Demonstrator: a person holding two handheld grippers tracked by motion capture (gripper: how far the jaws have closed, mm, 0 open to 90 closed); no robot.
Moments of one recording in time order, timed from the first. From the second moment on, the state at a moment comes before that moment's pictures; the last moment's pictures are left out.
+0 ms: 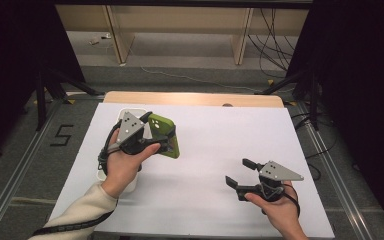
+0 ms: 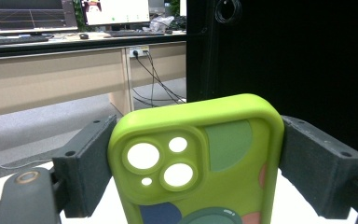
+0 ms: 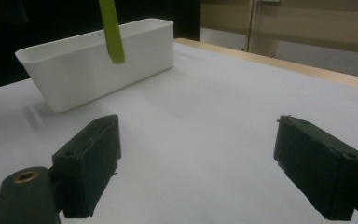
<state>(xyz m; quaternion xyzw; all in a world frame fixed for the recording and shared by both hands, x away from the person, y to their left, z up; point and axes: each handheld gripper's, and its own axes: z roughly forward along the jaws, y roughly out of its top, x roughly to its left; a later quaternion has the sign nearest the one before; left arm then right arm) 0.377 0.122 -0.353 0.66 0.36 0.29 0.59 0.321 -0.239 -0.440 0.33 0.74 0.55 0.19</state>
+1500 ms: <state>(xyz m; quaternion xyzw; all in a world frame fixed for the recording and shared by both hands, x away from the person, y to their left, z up) 0.388 0.145 -0.343 0.65 0.39 0.32 0.57 0.321 -0.240 -0.440 0.33 0.74 0.56 0.20</state>
